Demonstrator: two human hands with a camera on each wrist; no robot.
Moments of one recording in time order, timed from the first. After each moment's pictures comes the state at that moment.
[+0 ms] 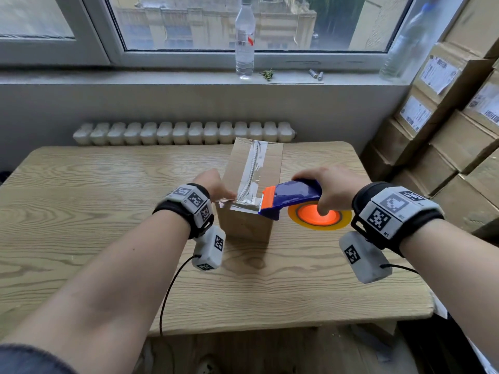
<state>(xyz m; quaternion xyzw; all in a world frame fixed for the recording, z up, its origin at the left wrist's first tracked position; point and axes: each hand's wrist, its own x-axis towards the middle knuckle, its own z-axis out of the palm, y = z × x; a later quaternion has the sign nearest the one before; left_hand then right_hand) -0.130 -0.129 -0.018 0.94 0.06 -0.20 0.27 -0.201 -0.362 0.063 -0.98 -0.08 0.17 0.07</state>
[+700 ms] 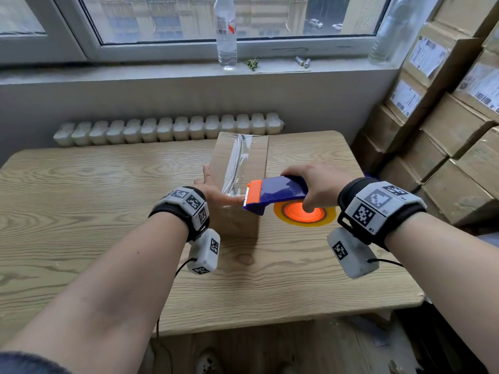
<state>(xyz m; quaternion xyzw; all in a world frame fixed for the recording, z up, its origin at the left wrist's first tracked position) -0.134 -0.156 -0.035 0.93 0.10 -0.31 0.18 -0.197 -0.375 0.050 -0.97 -0.07 0.19 0.09</state>
